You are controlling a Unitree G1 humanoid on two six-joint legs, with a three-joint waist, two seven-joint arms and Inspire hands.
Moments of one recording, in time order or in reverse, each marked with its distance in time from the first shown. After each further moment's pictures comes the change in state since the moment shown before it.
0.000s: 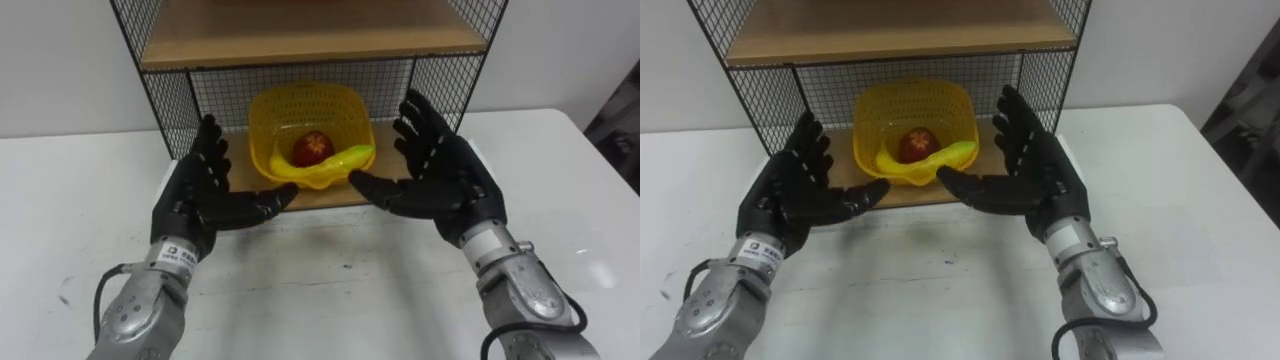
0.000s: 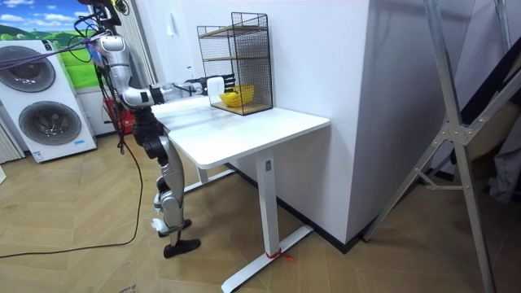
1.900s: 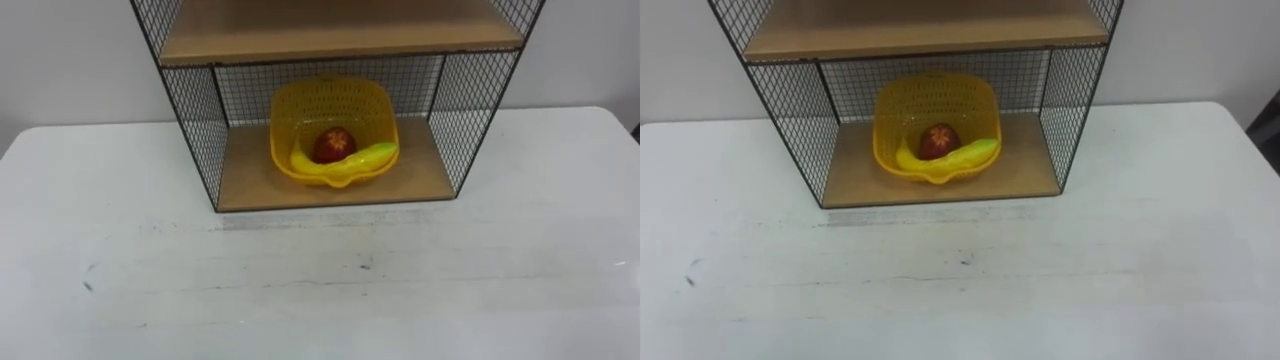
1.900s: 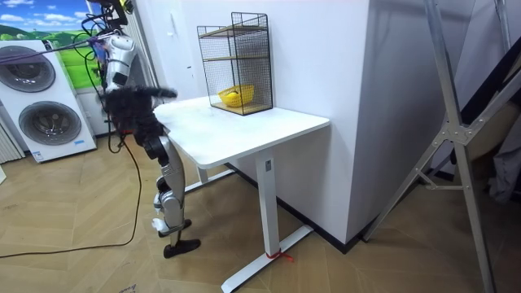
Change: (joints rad) left arm 0.318 0.225 1.060 0.313 -0.319 -0.420 1.020; right arm 0.314 -0.198 -1.030 0.316 0.291 -0.326 -1.088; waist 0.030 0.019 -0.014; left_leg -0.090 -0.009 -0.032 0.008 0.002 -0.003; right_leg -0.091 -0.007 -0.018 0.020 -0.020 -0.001
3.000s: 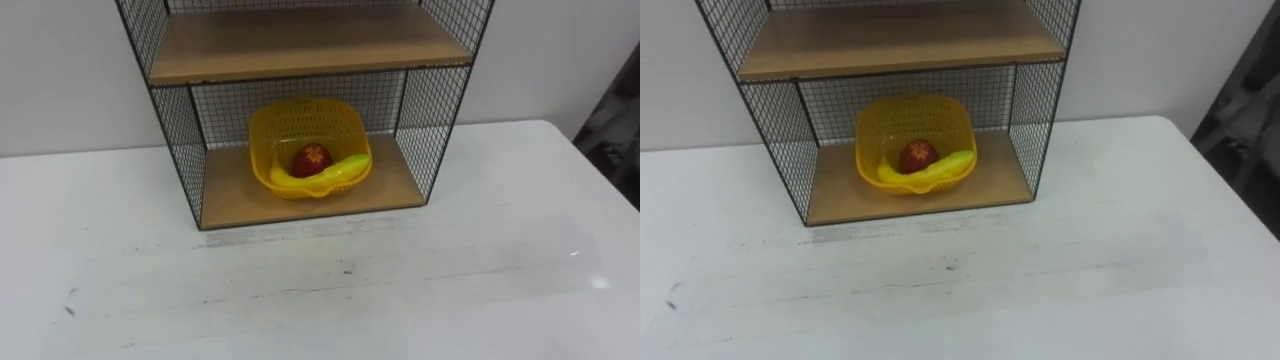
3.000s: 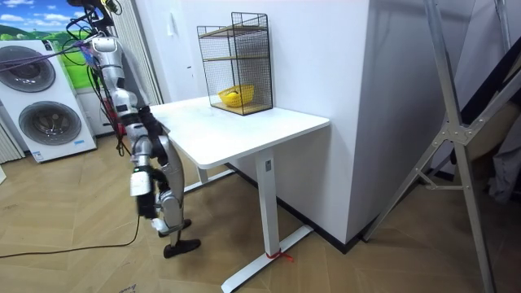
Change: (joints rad) left arm -0.215 -0.213 -0.671 0.996 0.653 0.380 -0.701; right arm -0.312 0.130 0.665 1.207 -0.330 0.317 0.596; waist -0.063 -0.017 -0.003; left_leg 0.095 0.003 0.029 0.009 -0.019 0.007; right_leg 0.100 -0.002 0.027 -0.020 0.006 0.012
